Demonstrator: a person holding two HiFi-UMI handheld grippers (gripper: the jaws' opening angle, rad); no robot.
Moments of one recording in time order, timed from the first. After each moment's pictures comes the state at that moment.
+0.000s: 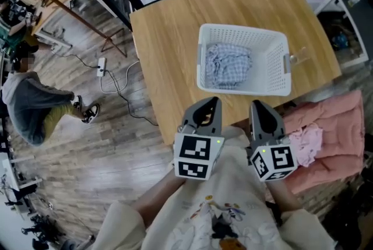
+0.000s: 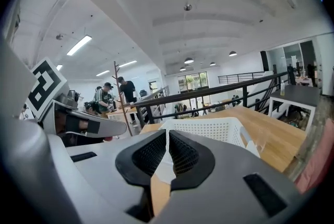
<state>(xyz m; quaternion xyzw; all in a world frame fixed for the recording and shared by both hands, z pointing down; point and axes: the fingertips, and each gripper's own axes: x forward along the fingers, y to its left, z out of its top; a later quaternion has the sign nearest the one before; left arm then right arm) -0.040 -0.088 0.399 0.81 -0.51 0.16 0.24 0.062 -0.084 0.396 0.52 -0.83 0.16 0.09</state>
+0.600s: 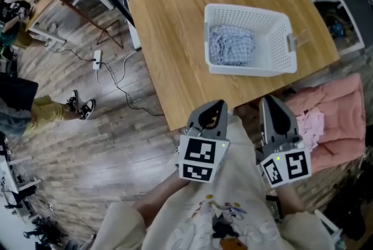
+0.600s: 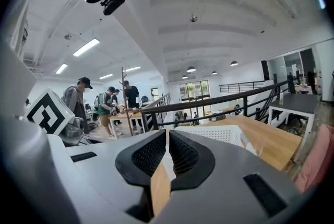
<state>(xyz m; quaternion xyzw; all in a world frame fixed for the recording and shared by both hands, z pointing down) -0.052 -0.015 0.419 0.83 -0.48 0.15 0.26 0.041 -0.024 0.356 0.52 -0.84 0.13 0.06</state>
